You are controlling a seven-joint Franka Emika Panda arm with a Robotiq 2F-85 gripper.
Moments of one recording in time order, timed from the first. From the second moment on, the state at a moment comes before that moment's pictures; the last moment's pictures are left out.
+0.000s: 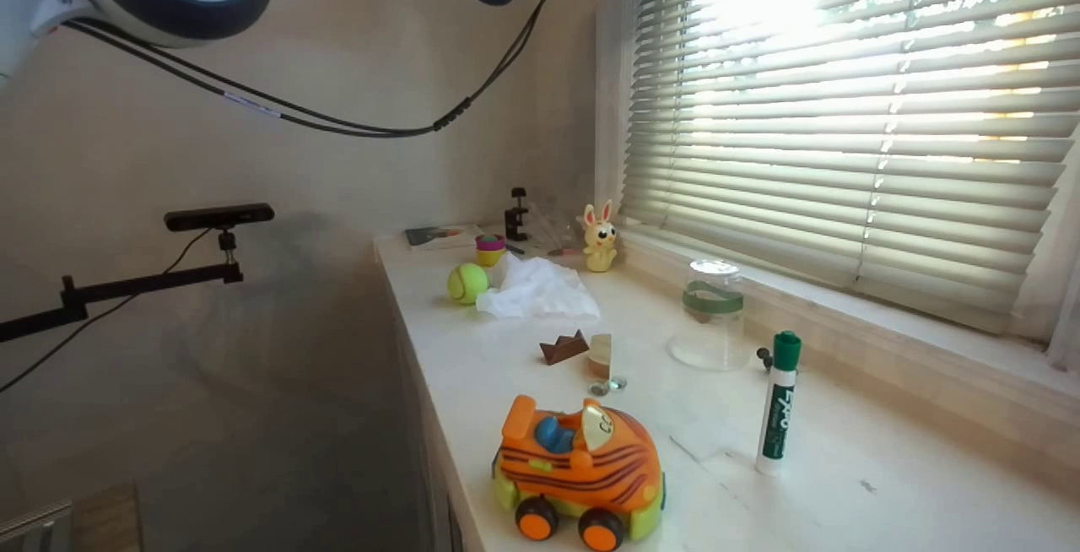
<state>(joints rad) -0.07 0.61 0.12 -0.86 -0.30 2.95 -0.14</state>
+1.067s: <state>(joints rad) -0.06 0.61 0.12 -0.83 -0.30 2.90 -0.13</state>
